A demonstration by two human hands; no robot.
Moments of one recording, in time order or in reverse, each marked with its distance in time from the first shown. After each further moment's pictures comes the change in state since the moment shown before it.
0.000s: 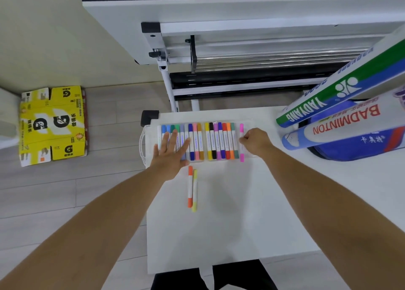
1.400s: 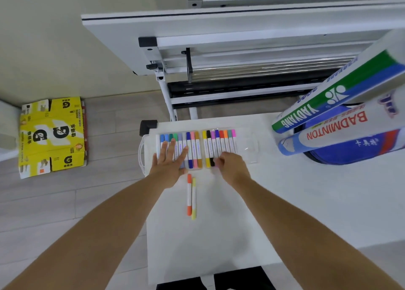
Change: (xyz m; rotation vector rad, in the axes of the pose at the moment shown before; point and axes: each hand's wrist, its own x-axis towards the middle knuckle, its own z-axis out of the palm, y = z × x) left_hand -0.002 0.003 -0.006 0.010 -0.084 -0.024; right_hand -0.064 -0.029 0.057 0.060 0.057 -0.217
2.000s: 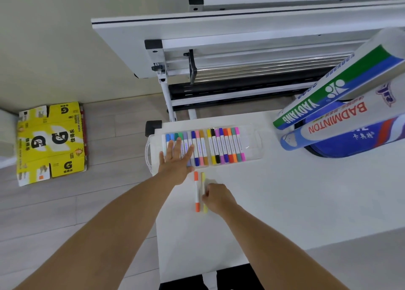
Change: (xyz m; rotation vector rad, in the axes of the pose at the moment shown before) left_hand -0.003 0.001 -0.003 -0.027 0.040 0.002; right_hand -0.060 -0.026 0.088 -0.114 -0.277 0.145
